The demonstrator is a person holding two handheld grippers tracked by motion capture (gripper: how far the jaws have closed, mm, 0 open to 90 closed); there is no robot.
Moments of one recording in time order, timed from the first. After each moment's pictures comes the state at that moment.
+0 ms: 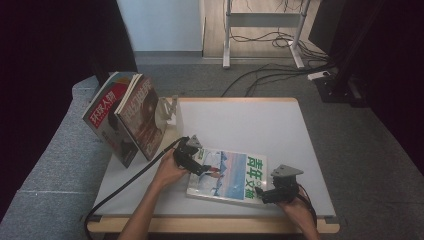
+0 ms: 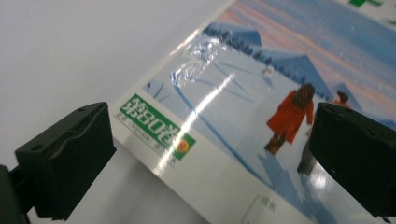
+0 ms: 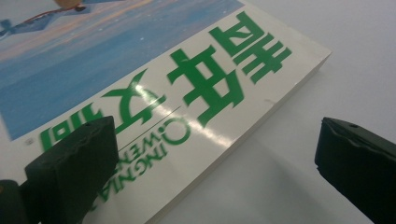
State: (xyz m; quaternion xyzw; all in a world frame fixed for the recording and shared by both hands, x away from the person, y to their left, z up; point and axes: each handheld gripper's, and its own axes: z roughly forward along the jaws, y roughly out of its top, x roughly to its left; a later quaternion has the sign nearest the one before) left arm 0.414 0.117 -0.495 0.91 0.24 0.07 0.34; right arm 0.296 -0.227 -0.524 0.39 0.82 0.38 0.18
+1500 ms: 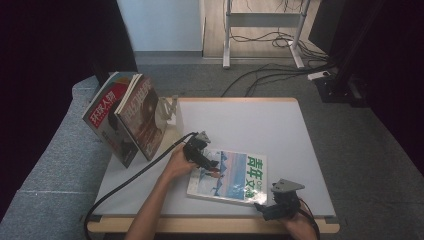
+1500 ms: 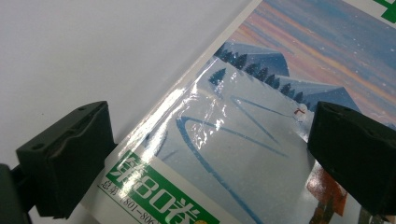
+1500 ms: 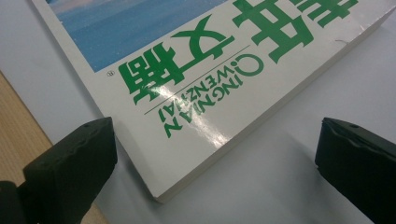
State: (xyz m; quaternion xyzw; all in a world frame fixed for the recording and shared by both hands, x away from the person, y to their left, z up) left arm 0.442 0.093 -0.514 0.91 0.23 0.04 0.34; right arm 0.261 -0.226 -0.536 0.37 0.83 0.38 0.15
